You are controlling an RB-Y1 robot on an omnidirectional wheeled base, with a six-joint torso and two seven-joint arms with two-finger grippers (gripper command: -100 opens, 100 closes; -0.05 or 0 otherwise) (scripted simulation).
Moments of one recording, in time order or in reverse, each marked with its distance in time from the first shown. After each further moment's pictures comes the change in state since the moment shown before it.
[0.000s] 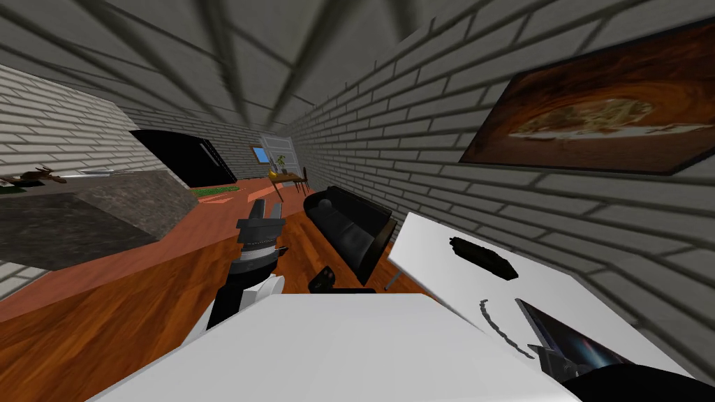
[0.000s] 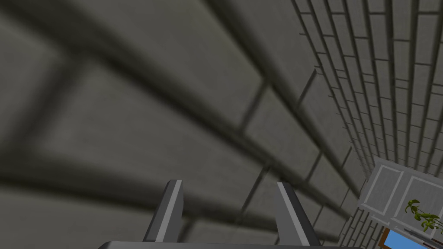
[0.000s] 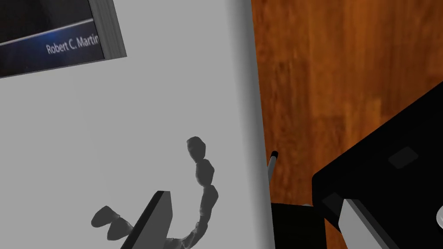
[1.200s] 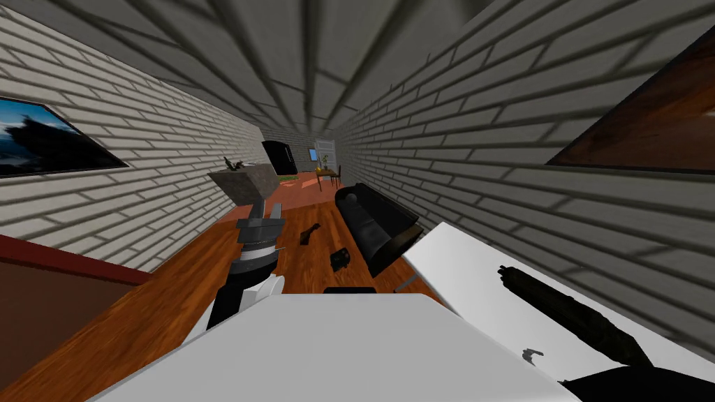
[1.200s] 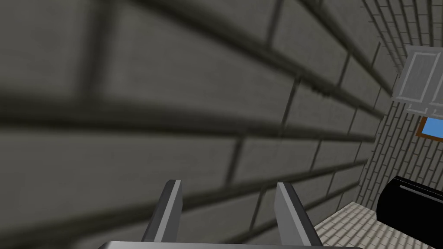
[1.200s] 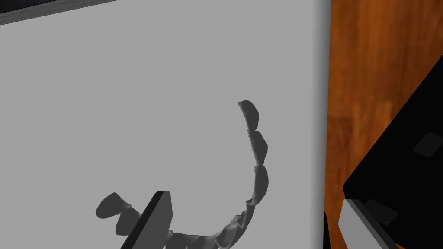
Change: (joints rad) left arm 0.000 0.000 0.000 0.000 0.000 0.000 0.000; right arm -0.096 0.053 0.189 0.055 -0.154 0.054 -0.147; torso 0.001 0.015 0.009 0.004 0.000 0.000
